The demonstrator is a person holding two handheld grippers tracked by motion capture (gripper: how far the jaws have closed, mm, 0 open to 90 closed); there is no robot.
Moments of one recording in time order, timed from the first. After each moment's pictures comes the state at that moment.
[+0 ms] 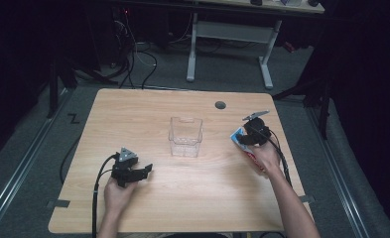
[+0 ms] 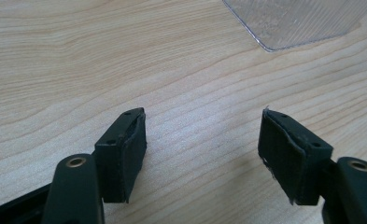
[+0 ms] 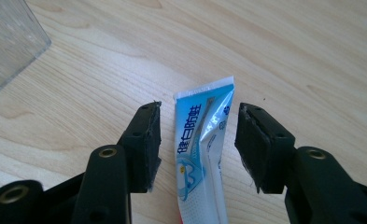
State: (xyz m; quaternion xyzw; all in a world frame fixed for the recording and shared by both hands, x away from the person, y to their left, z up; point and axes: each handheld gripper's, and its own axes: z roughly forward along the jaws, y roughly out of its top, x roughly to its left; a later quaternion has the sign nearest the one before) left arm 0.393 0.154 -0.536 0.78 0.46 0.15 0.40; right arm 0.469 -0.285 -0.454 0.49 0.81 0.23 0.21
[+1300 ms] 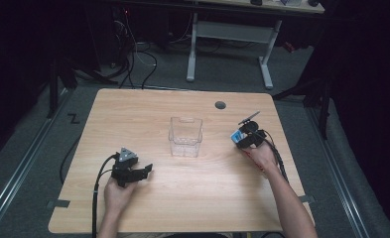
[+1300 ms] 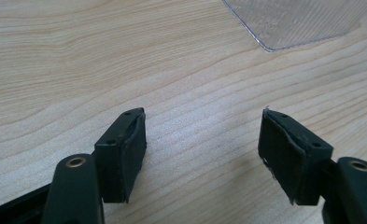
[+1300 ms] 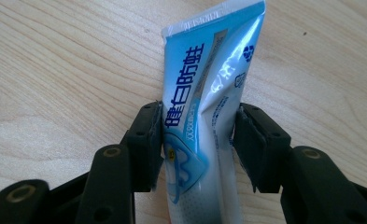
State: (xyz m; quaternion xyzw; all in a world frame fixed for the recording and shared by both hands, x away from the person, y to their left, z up) left arm 0.393 0.153 -0.536 0.78 0.46 0.15 0.40; right arm 0.495 -0.287 -0.491 0.53 0.83 0.13 0.13
